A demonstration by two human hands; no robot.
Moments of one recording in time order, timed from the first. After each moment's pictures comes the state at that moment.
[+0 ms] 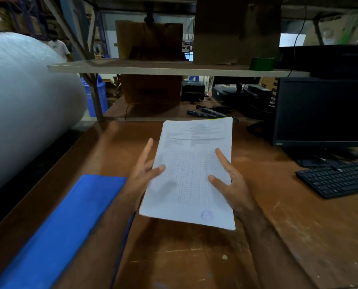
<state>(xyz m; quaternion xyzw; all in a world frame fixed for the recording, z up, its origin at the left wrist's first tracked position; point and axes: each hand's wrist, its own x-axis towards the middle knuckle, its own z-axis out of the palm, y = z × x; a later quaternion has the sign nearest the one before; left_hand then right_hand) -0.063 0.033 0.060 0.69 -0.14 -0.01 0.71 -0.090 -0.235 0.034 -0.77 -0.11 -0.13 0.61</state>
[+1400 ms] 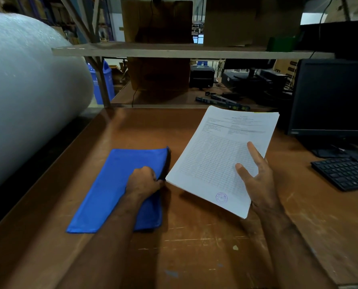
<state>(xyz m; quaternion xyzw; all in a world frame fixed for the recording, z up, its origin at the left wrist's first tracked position) -0.021 0.056 -0.001 0.97 0.04 0.02 0.25 -0.085 -0.250 0.015 -0.79 0.03 -0.26 0.56</state>
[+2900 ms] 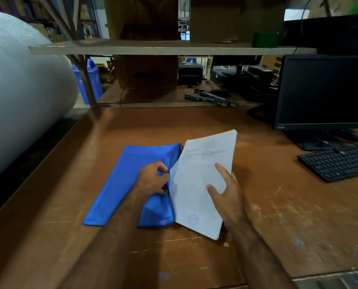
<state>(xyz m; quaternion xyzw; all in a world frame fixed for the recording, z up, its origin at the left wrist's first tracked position) -0.023 0.005 0.002 0.85 0.00 -0.03 0.53 -0.106 -0.205 -0.021 -0.83 0.10 -0.19 0.51</state>
